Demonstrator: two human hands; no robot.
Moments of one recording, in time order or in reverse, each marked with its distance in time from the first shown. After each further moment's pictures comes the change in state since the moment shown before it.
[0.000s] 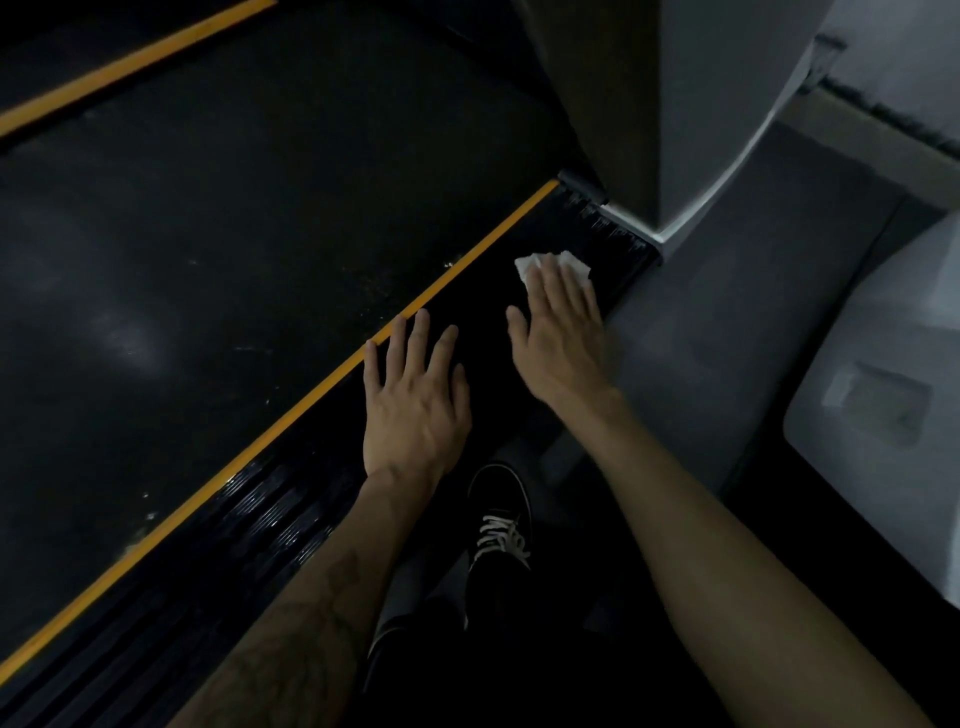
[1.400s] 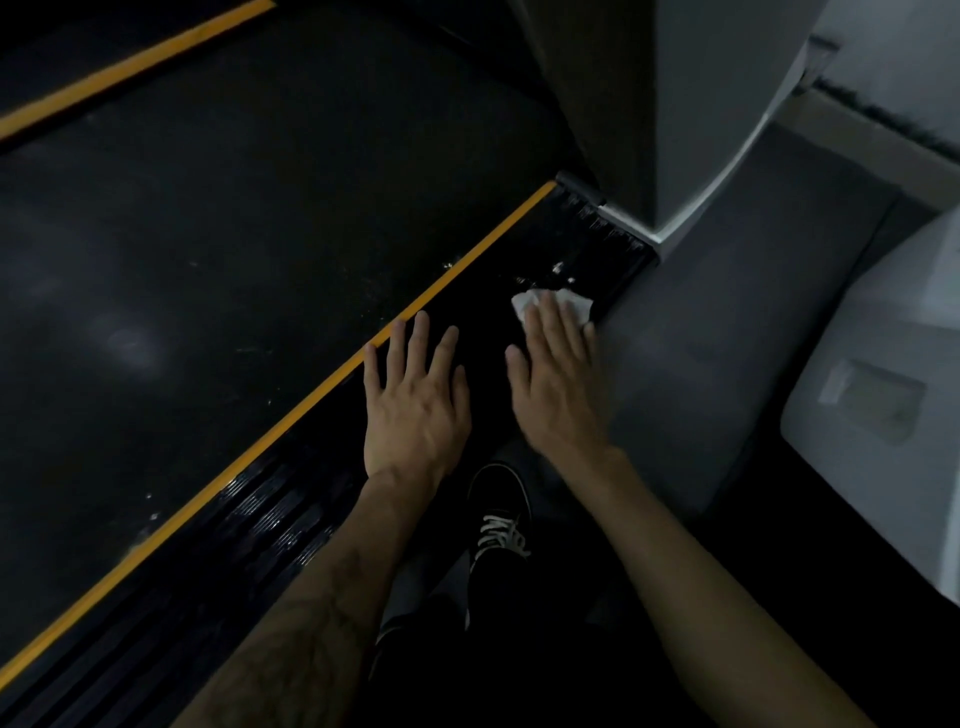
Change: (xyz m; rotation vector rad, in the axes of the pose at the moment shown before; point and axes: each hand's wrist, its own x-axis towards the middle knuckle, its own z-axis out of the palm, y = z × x) left_hand -0.004 -0.002 0.000 0.015 -0.026 0.000; right_hand -0.050 -0.007 0.017 0.101 0.150 -0.020
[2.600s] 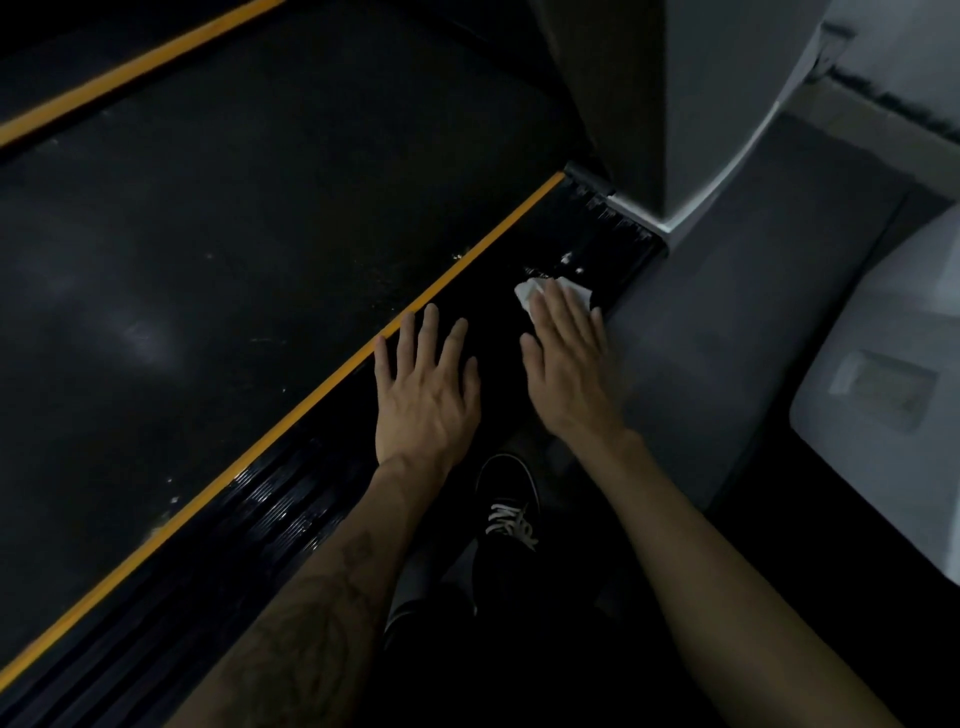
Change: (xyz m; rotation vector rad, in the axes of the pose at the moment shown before) left_hand -0.001 -0.001 0.000 -0.003 -0.001 0.003; right_hand 0.004 0.011 0.004 0.026 0.021 -0.051
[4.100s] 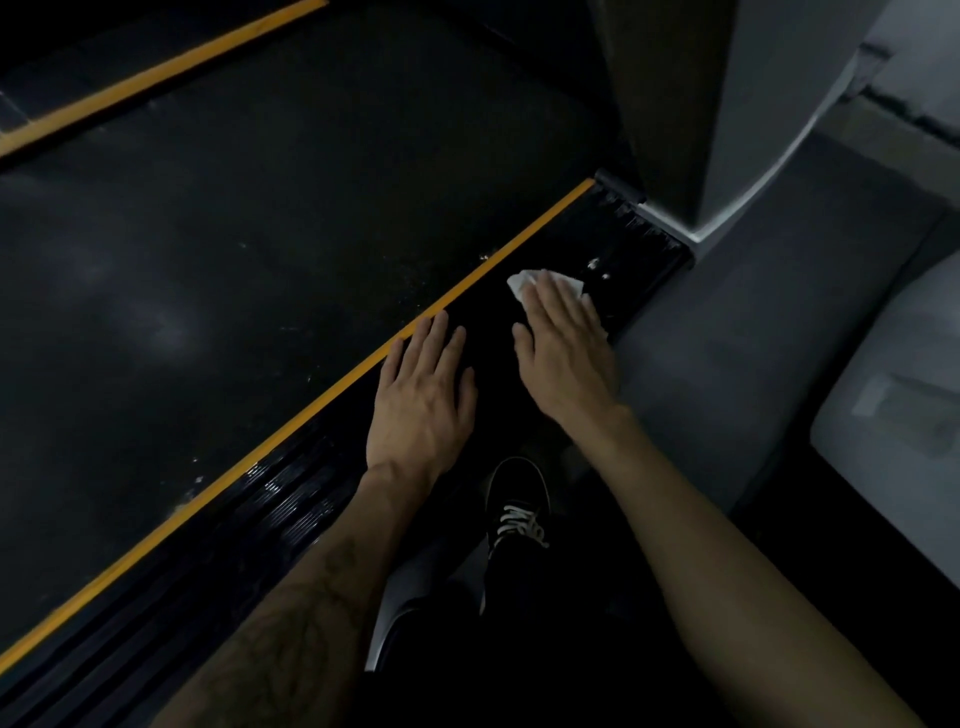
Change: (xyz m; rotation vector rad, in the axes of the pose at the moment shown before) left_hand -0.013 -0.026 -0.007 -0.020 0.051 0.059; right_hand 0.024 -0.032 -0.014 -0.109 -0.184 -0.040
